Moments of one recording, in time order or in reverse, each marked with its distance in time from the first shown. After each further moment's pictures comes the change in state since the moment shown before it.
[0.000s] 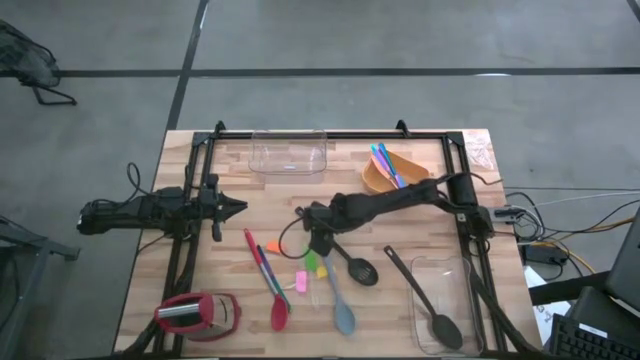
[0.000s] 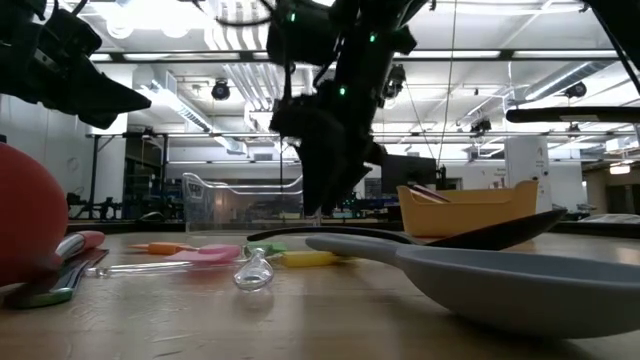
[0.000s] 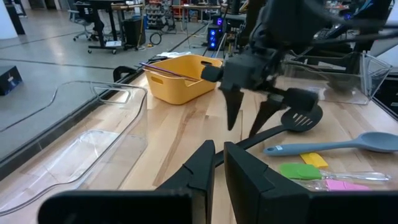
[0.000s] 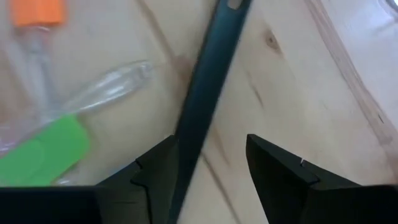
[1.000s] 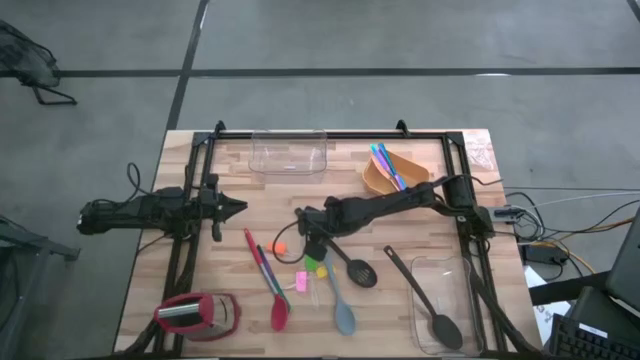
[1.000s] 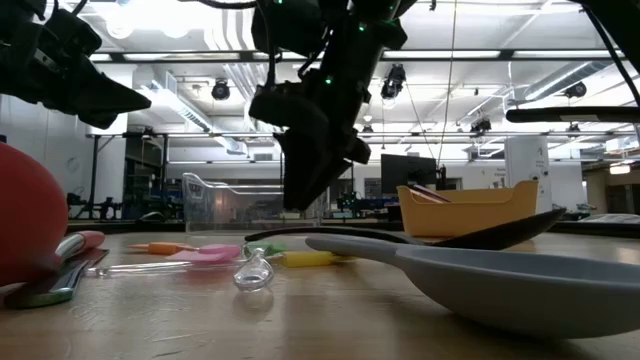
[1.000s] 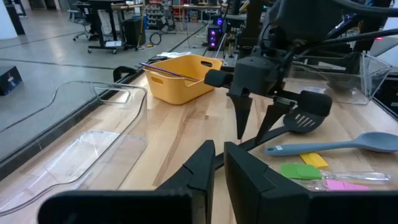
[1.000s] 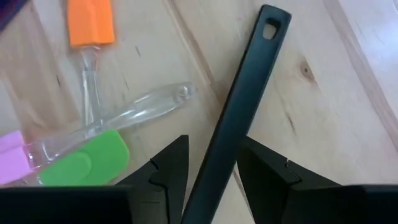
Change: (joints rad) left arm 0.000 0.000 0.000 0.000 0.000 0.000; right arm 0.026 0.037 0.067 0.029 -0.009 -0.038
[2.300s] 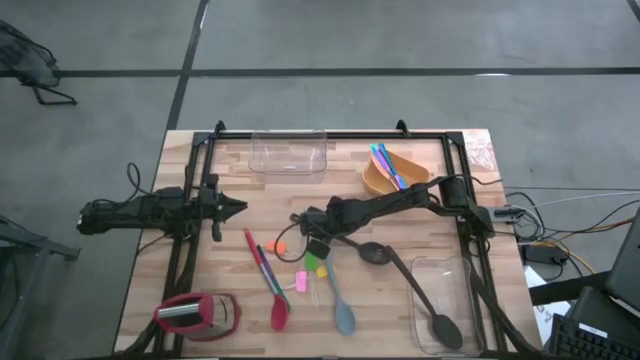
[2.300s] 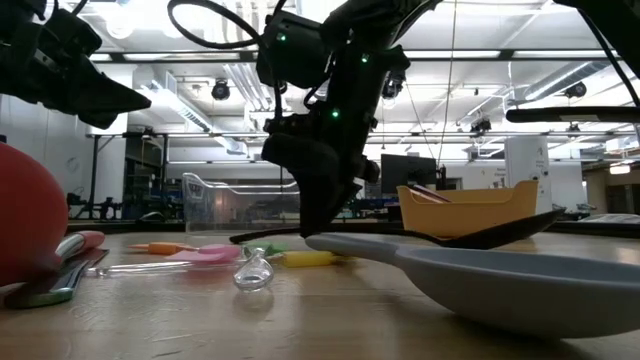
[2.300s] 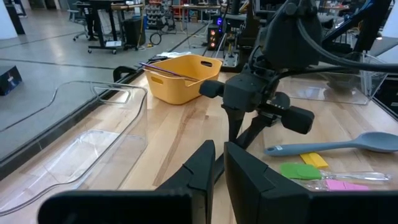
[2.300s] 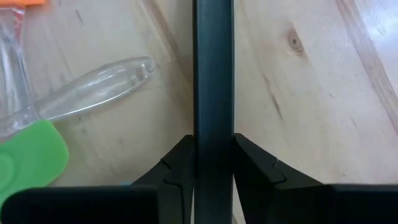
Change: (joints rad) left arm 0.000 0.000 0.000 0.000 0.000 0.000; right arm -0.016 0.031 -0.059 0.022 0.033 -0.003
